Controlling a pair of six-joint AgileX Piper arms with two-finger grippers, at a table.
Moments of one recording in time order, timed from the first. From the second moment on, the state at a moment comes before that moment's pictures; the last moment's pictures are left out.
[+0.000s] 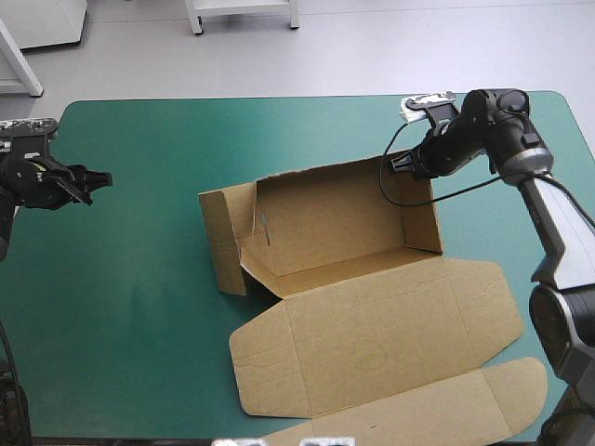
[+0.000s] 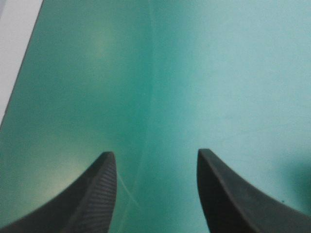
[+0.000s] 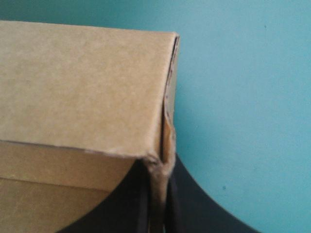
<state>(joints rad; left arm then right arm) 0.22 1.43 -1.36 -0.05 0.87 0.11 0.19 1.83 -1.82 0.16 1.16 -0.15</state>
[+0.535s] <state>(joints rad) 0.22 1.43 -1.36 -0.25 0.88 0.25 0.19 2.06 -2.04 0.13 1.15 -0.12</state>
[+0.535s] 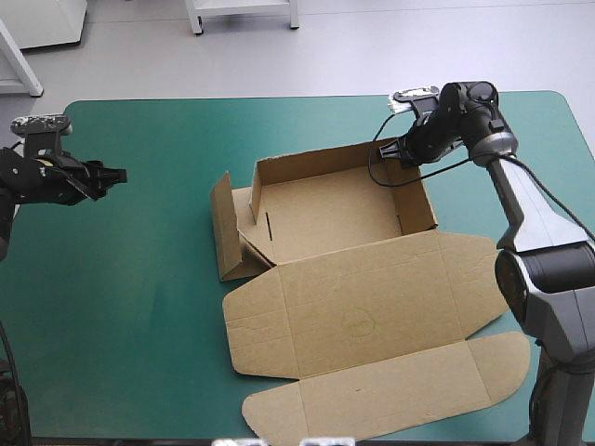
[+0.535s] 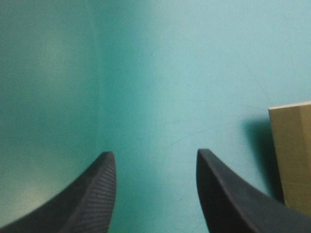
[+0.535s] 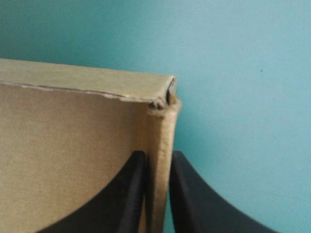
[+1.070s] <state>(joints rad) 0.22 1.43 -1.36 -0.28 0.90 0.28 0.19 1.92 -2.20 0.07 1.25 -0.13</state>
